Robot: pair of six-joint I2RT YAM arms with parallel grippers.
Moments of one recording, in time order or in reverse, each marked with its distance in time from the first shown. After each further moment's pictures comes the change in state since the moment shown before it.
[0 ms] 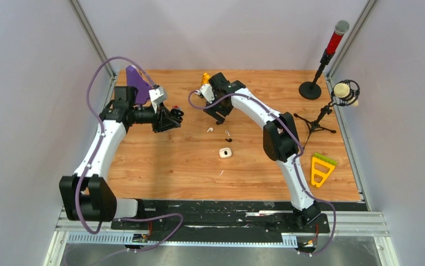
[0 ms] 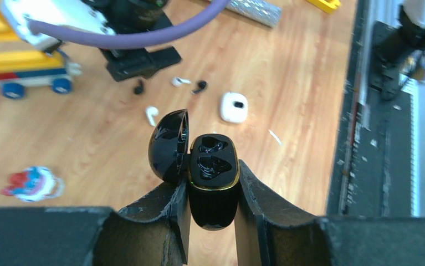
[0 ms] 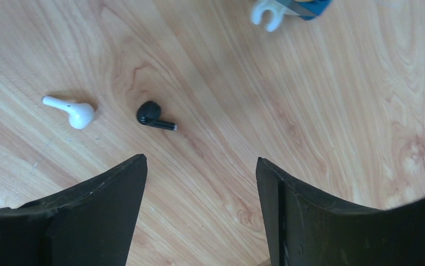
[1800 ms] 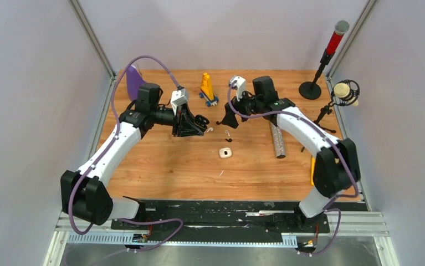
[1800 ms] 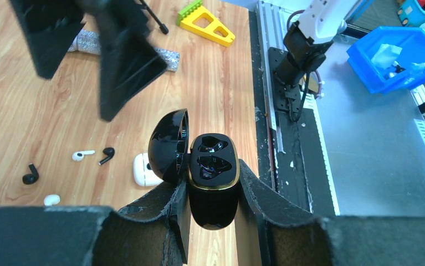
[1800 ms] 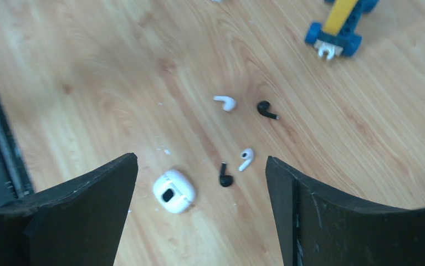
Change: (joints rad) left arm -0.290 -0.036 -0.051 0.367 0.072 -0.409; right arm -0.146 -0.790 -0.864 0.589 -0.628 0.283
